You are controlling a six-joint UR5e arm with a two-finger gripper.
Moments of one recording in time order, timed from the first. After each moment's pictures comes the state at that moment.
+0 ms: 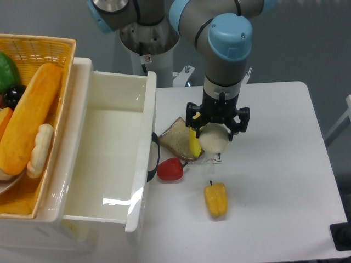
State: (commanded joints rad) arm 2.58 -1.76 -1.61 -1.19 1.49 0.68
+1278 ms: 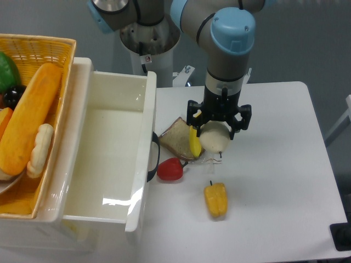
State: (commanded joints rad) arm 2.59 -1.75 -1.60 -1.21 1.46 0.67
